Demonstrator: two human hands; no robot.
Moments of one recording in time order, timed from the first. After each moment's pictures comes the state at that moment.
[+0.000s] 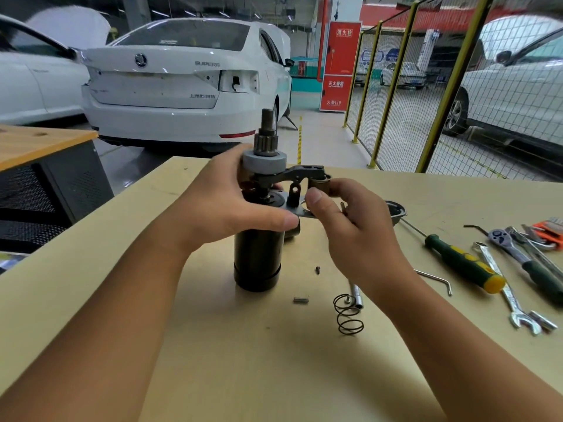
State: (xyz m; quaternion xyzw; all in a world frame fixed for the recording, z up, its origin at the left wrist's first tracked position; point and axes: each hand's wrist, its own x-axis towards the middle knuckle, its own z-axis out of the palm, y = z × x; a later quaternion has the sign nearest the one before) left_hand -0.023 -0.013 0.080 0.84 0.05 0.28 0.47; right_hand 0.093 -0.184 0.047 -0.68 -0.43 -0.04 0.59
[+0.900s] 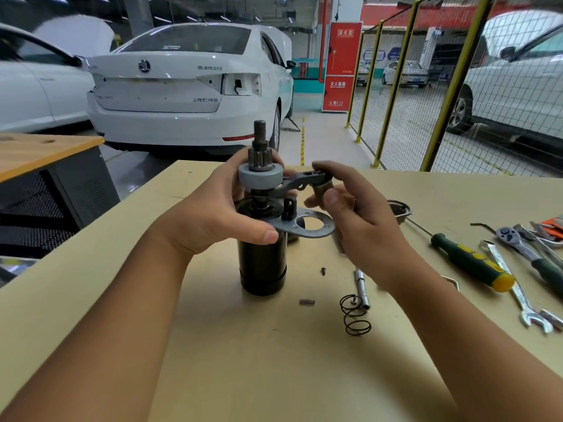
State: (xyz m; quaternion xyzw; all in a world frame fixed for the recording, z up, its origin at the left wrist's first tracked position) left_hand -0.030 0.003 0.073 0.80 -0.04 0.19 0.56; right_hand 0.112 -0.186 0.044 -0.62 -0.50 0.05 0.60
